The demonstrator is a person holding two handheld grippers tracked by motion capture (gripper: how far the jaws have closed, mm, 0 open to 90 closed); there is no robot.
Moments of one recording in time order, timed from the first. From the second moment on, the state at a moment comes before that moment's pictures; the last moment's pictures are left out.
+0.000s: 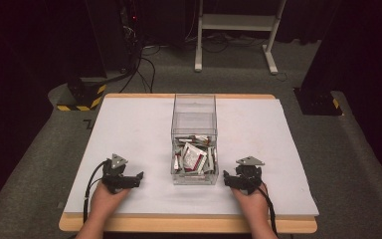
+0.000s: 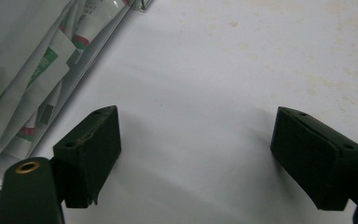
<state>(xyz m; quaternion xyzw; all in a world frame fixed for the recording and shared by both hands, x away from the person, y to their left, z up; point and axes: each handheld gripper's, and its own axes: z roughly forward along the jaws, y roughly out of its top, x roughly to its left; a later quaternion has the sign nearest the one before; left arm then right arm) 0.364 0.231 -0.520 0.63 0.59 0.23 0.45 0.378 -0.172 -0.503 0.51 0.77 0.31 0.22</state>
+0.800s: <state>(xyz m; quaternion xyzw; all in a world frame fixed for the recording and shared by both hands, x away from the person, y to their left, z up) 0.364 0.232 -0.520 0.63 0.59 0.23 0.45 0.367 -0.176 -0.494 0.50 0.77 0.34 0.22</state>
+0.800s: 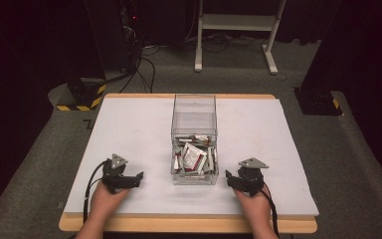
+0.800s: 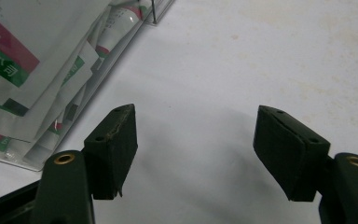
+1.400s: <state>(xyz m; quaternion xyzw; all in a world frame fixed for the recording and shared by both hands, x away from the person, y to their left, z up) 0.364 0.231 -0.520 0.63 0.59 0.23 0.45 0.362 -0.180 -0.485 0.49 0.76 0.36 0.22</state>
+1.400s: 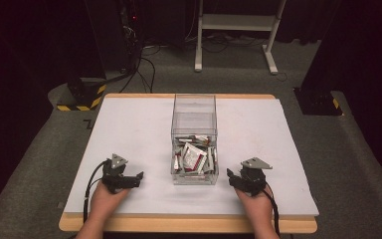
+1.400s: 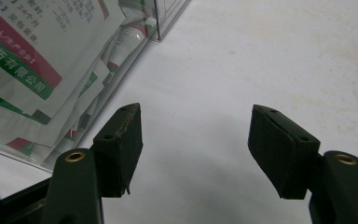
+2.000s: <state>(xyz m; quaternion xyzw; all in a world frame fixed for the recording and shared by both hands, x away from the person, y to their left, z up) 0.364 0.231 -0.520 0.63 0.59 0.23 0.45 0.359 -0.186 -0.475 0.49 0.76 0.37 0.23</state>
